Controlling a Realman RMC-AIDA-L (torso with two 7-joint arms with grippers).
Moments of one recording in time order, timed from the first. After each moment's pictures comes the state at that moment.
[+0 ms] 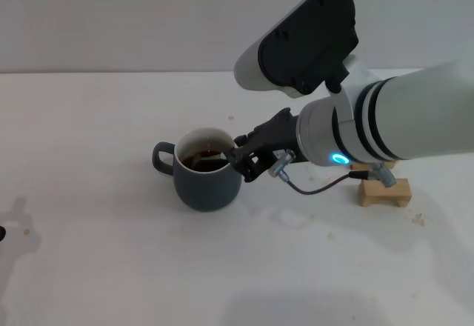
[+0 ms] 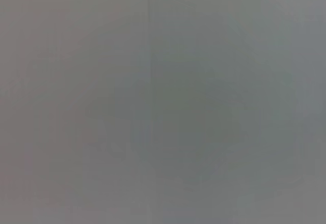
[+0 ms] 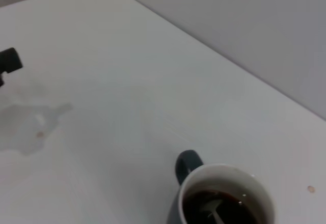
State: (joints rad) left arm -0.13 -2.06 -0.70 -0.14 2.23 1.43 -0.11; right arm 0.58 2.08 1.22 1.60 -2.63 1.10 -0.15
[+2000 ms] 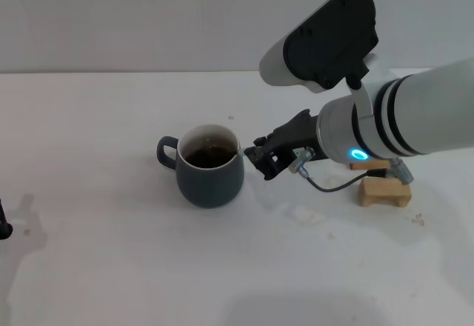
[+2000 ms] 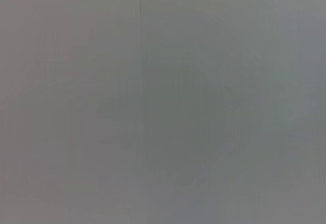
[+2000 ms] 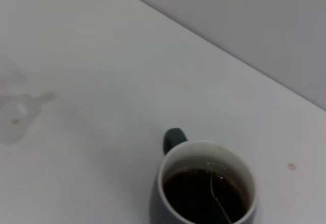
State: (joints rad) left arm -0.13 -2.07 -0.69 -0.15 2.24 1.43 -0.12; right arm 0.57 2.08 1.29 1.54 -2.60 1.11 -0.21
